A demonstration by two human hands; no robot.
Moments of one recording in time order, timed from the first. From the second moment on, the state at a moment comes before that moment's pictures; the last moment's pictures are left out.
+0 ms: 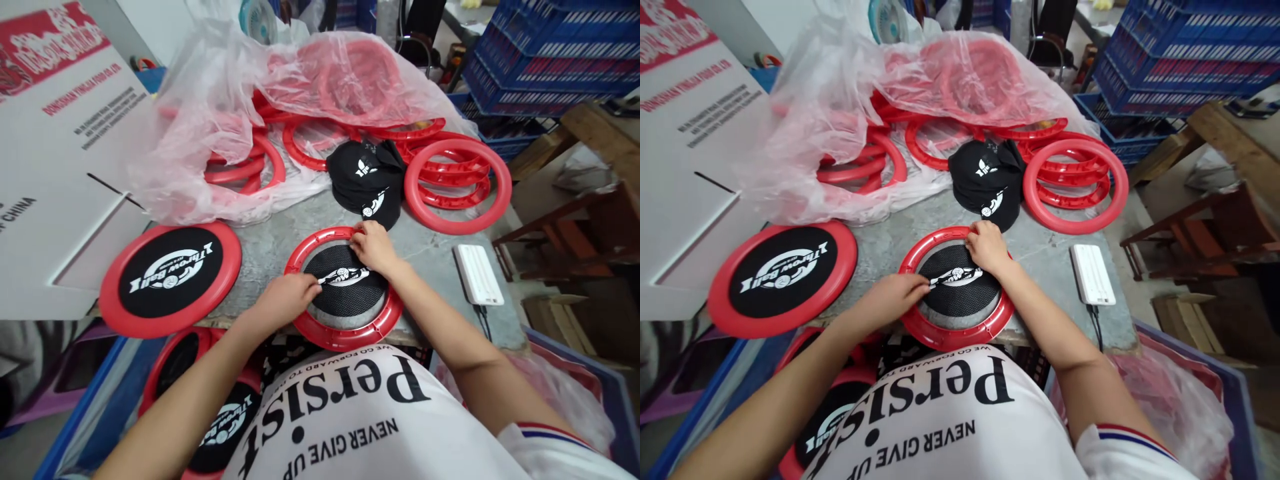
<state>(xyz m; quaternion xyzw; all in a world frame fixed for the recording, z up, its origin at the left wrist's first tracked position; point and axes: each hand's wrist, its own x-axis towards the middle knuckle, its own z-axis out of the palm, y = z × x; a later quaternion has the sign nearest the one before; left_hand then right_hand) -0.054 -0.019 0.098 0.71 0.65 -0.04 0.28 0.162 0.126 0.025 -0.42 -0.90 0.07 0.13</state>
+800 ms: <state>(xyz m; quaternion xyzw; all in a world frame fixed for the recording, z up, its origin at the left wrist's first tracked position) -0.032 0.079 0.039 0.61 0.68 0.29 0.31 0.163 0.121 0.024 -0.36 -0.85 0.17 0.34</state>
